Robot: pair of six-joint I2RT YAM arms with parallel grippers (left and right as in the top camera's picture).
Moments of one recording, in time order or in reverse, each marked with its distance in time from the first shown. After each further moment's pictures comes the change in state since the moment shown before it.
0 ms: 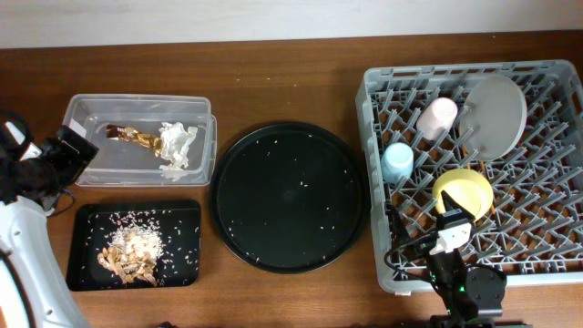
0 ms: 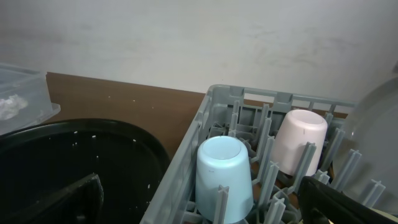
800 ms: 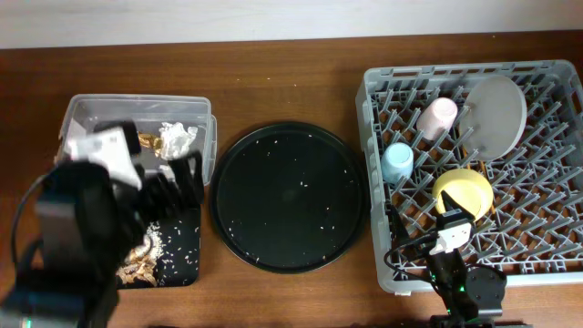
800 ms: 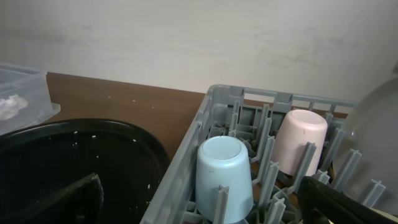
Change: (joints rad) left arm -0.689 -0.503 -0.050 0.005 -0.099 0.000; right arm 0.000 0.000 0.000 0.000 0.000 0.000
